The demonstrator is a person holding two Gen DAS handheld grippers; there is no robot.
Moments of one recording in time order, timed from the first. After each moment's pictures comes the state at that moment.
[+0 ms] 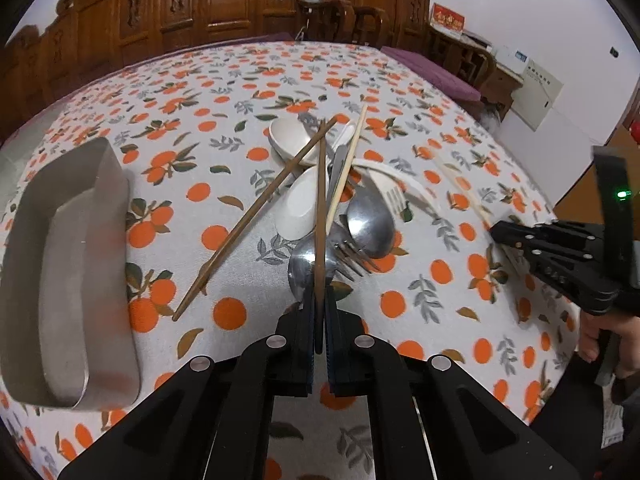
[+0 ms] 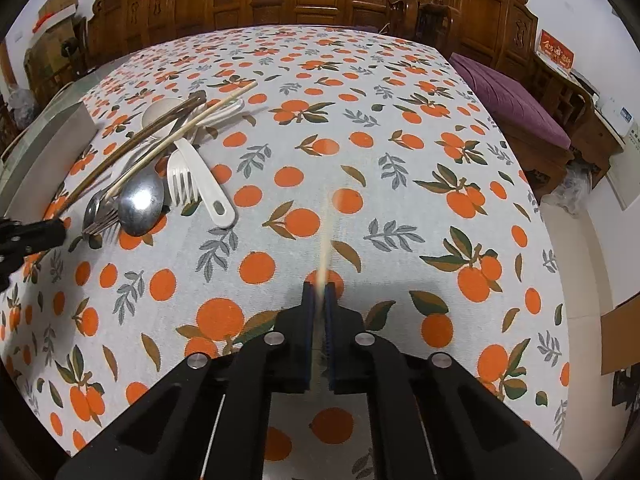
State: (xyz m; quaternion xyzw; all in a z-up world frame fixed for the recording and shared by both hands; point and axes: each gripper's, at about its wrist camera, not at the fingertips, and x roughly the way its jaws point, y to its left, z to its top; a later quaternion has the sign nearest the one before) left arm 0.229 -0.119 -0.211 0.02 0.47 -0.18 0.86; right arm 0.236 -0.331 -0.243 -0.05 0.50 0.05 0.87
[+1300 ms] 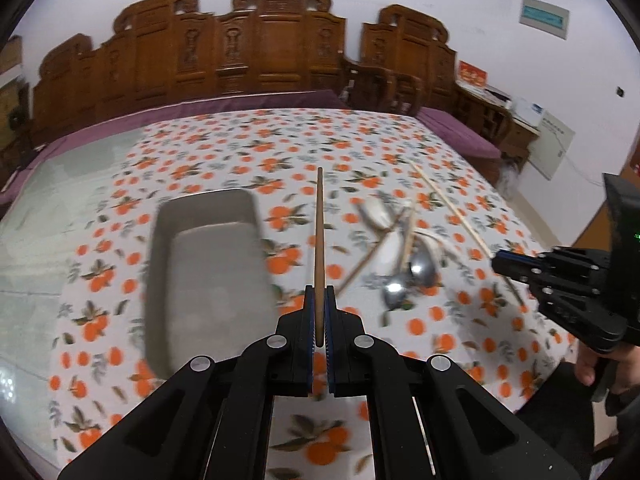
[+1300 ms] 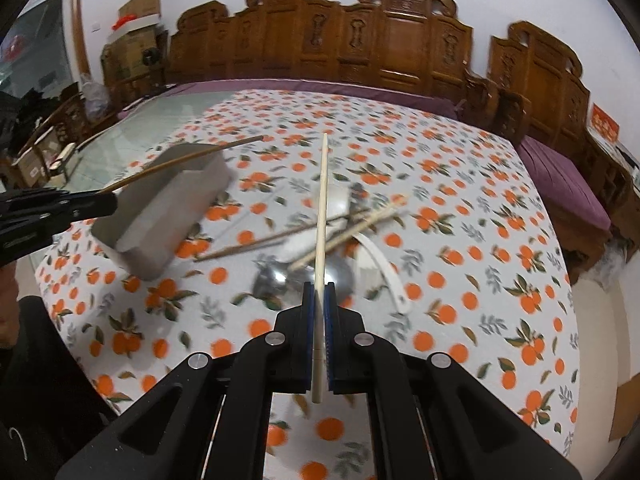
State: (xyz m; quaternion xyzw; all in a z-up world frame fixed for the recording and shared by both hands) left arm 0.190 -0.014 -0.133 0.00 0.40 -0.12 0.91; right arm 0.200 -0.216 -0.156 -0.07 0.41 0.17 0.89
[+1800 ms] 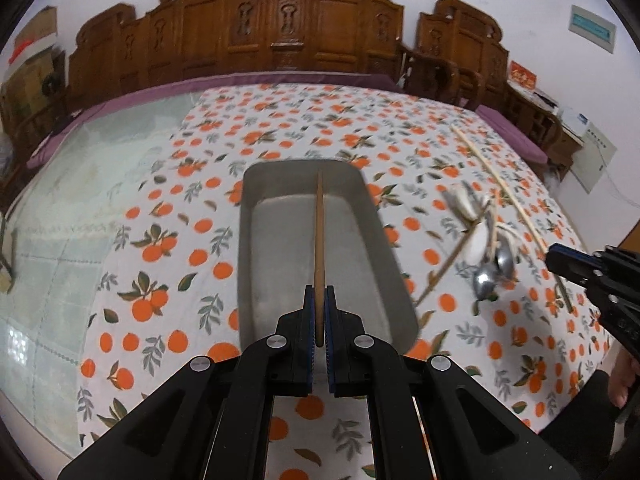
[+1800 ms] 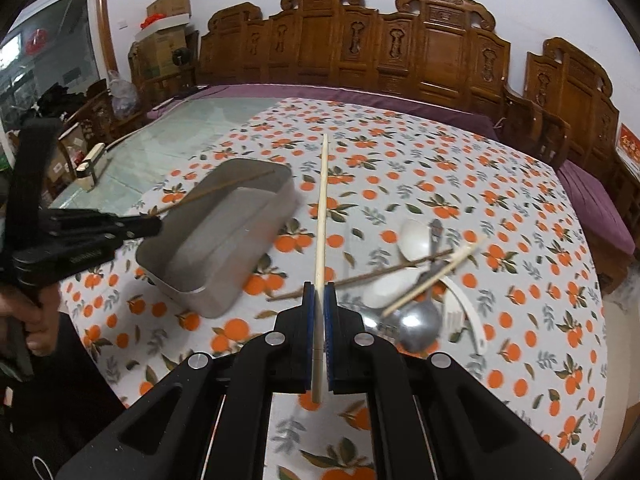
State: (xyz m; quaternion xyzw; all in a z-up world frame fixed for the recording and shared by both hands) left arm 0.210 0.055 -0.163 -0.02 0.44 -0.05 0.90; right arm 0.210 -0.141 -0.145 -0.07 0.40 0.22 0.89
